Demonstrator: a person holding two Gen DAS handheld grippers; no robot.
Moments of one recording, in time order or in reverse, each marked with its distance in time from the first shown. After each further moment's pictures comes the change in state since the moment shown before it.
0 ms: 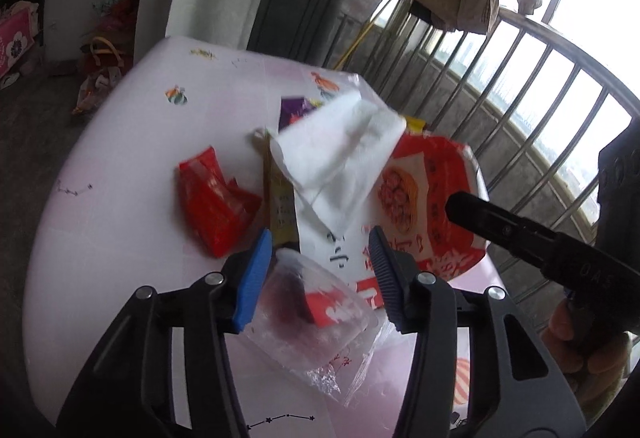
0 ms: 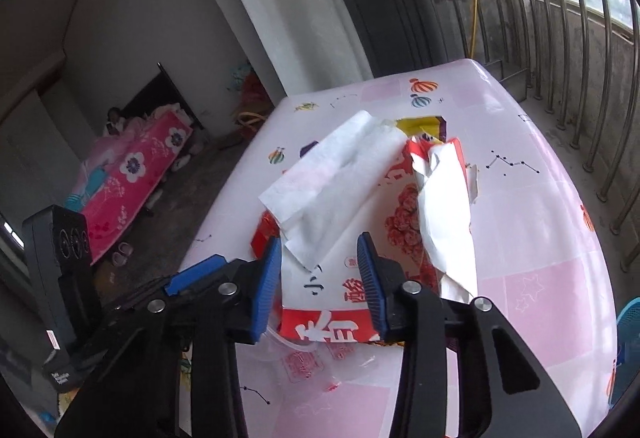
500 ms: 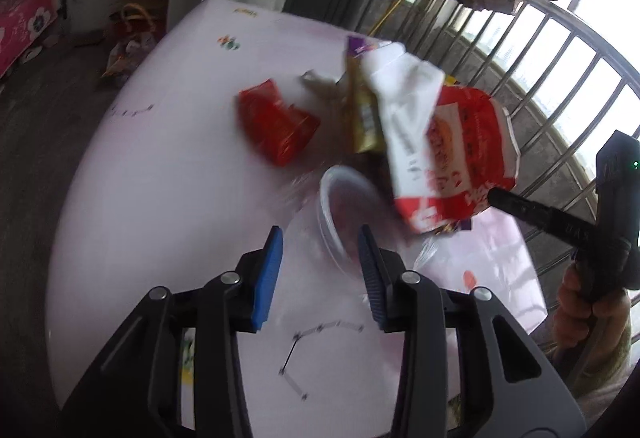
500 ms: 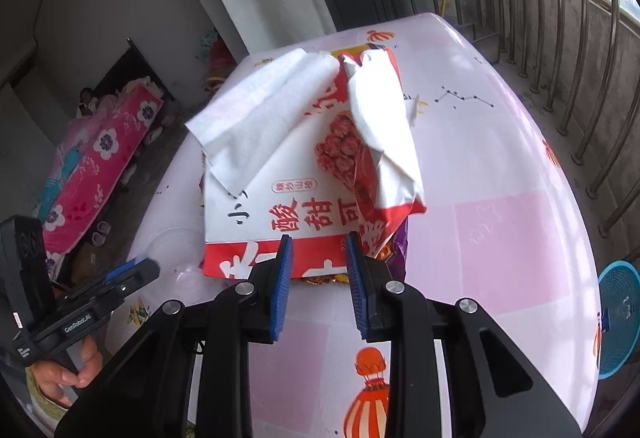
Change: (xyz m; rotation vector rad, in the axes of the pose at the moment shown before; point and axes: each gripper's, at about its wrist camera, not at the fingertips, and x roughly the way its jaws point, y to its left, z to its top) left arm -0.040 0.038 -0.054 -0.066 0.108 0.104; right arm -0.003 -0.047 -0.040 0.060 0.131 -0.057
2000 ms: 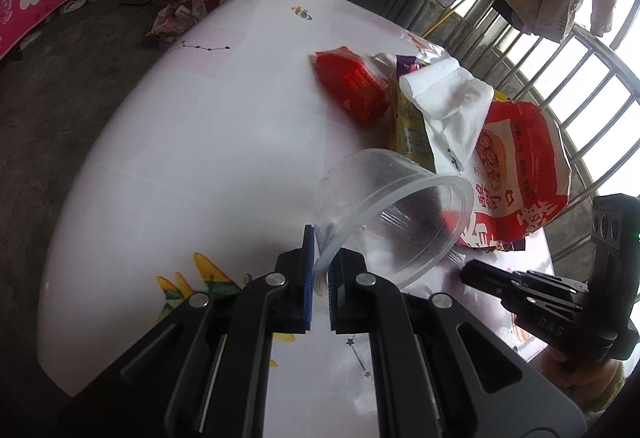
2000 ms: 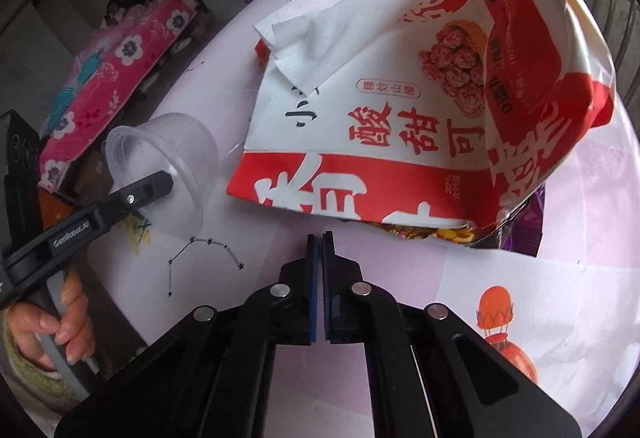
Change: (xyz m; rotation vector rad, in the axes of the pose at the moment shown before) left arm 0.001 0.040 -0.026 -0.158 -0.015 0.066; right arm 0.071 0.079 -0.063 -0.201 0.261 0.049
